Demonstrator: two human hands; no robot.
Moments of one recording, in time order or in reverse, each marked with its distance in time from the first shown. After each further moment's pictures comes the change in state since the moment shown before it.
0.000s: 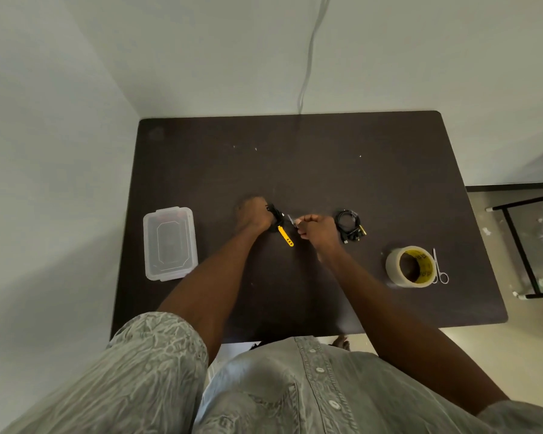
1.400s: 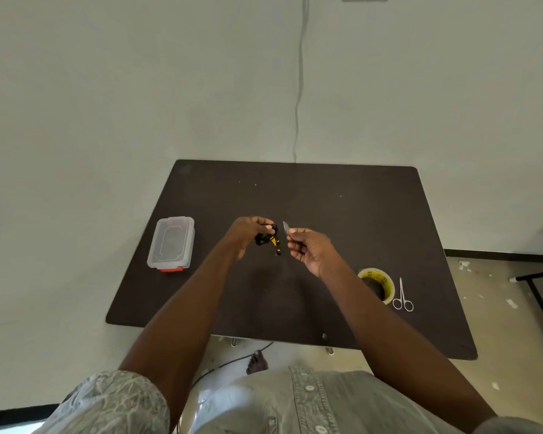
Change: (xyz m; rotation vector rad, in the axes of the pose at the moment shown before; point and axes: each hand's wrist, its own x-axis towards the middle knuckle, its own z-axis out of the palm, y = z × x) left_hand -0.144 0.073 -0.037 -0.873 -0.079 -0.057; right_hand -0.079 -0.036 -0.096 0.323 -0.385 0.063
